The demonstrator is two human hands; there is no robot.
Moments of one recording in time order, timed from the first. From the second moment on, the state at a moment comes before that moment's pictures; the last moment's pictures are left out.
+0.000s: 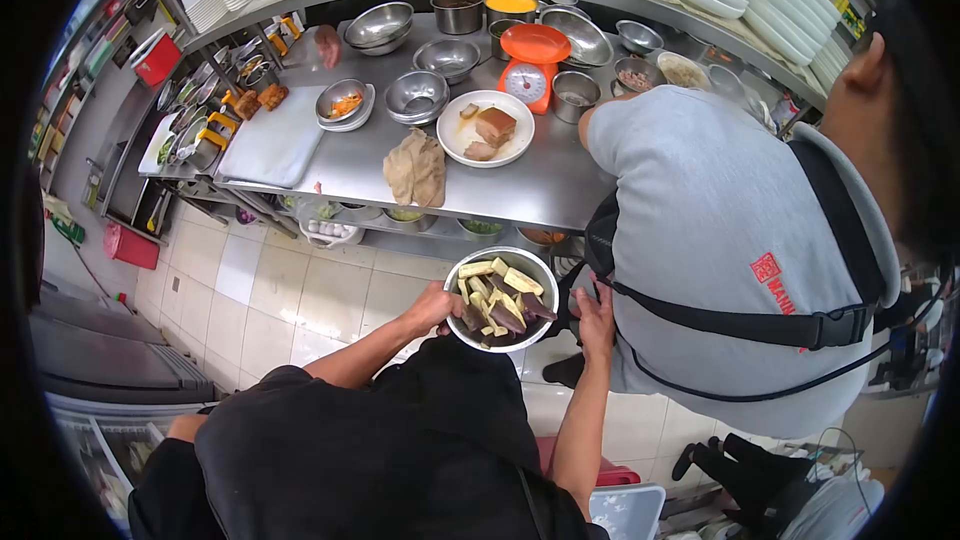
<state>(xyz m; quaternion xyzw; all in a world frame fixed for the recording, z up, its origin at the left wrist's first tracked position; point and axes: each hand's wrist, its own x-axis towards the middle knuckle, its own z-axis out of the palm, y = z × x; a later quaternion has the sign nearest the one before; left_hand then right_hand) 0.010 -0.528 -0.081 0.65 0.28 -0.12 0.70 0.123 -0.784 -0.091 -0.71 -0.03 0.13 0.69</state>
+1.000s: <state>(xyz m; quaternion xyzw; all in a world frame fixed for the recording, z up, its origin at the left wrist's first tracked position) 0.089 -0.484 -0.026 0.63 0.28 -0.12 0.71 0.156 -0.769 -0.069 -0.67 0.15 0.02 0.72</state>
